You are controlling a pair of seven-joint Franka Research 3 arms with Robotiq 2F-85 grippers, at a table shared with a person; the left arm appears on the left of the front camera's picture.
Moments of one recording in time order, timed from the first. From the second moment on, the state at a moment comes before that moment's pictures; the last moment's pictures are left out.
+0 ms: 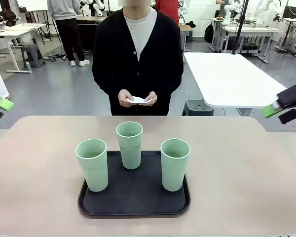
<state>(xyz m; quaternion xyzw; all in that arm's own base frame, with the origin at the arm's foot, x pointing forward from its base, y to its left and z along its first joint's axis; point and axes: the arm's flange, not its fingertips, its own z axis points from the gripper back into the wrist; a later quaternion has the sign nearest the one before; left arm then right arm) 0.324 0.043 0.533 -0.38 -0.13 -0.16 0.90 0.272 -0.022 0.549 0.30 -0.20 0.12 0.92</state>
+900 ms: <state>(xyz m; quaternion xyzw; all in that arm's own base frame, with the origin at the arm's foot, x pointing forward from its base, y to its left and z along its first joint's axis) 0.356 0.087 0.479 -0.55 -0.12 0.10 0.82 0.275 -0.144 0.455 0.53 -0.14 -0.10 0.83</state>
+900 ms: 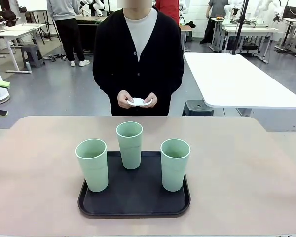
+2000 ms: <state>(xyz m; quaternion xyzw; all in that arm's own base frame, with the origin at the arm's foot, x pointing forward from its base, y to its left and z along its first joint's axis) 0.340 0.095 0.469 -0.50 -0.05 0.06 0.86 0.281 -0.123 0.451 0.51 -0.11 -0.09 0.85</state>
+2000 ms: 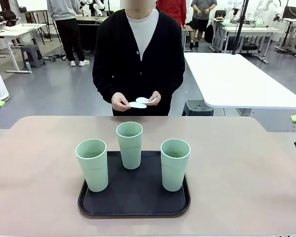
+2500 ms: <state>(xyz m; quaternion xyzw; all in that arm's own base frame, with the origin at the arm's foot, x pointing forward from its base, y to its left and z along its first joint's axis) 0.340 0.096 0.469 -0.50 -0.06 0.06 0.86 0.280 -0.126 0.451 0.51 -0.11 -0.09 0.85</state>
